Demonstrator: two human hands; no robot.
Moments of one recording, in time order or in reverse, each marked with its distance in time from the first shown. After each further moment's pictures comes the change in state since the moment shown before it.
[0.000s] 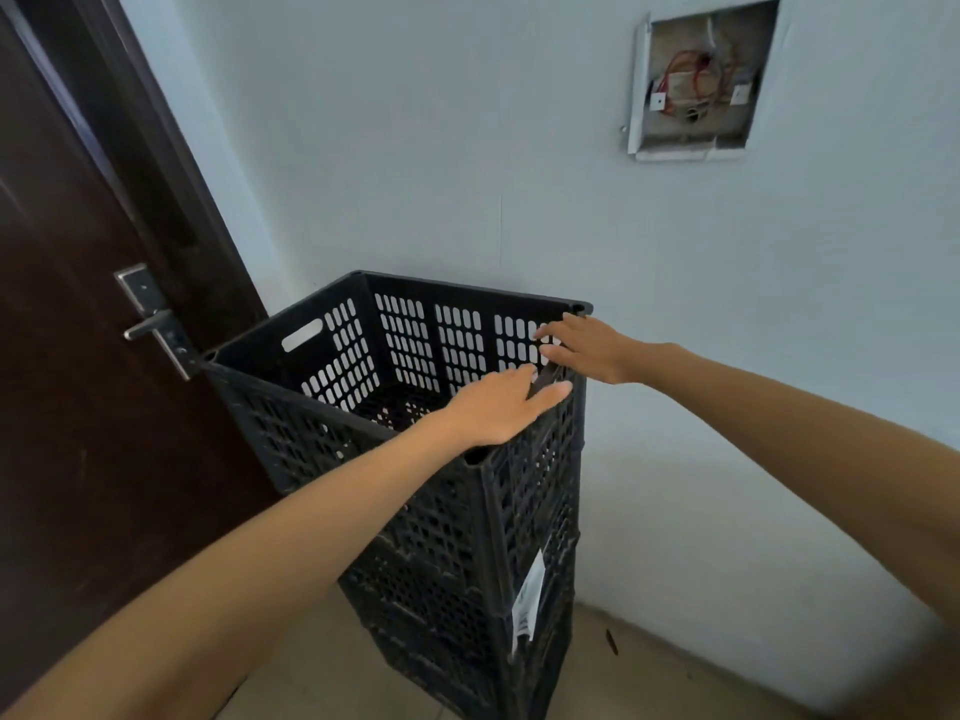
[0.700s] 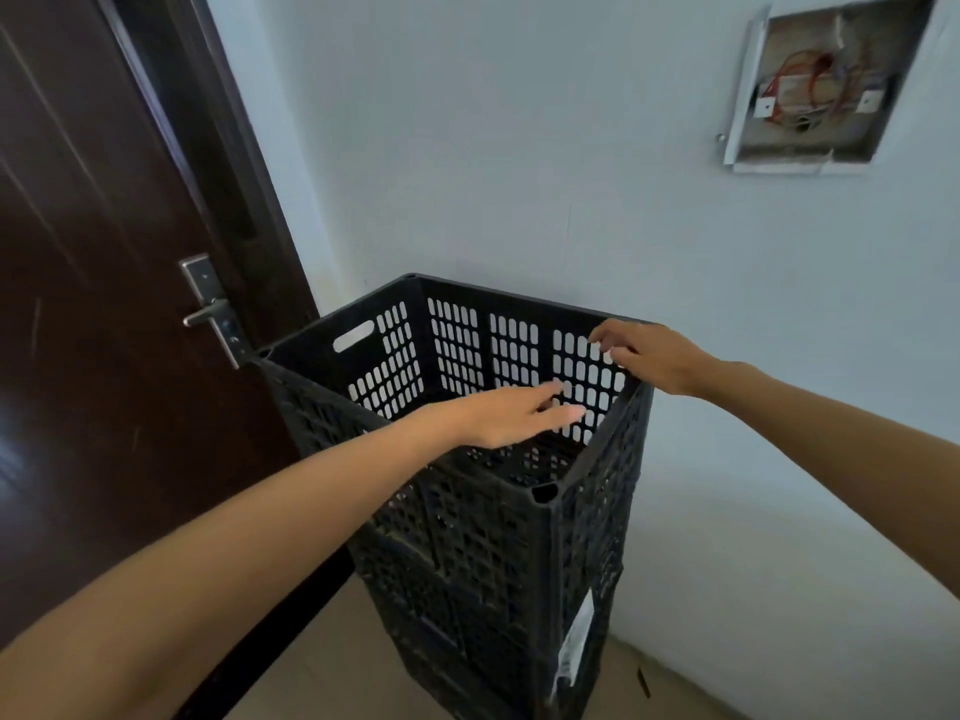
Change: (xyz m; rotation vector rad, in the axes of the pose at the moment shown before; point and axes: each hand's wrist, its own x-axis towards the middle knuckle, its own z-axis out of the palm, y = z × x) left_hand 0.004 -0.063 -0.034 -0.115 -0.253 0.035; right_hand 0.037 0.004 -0.005 0.132 0.110 -0.038
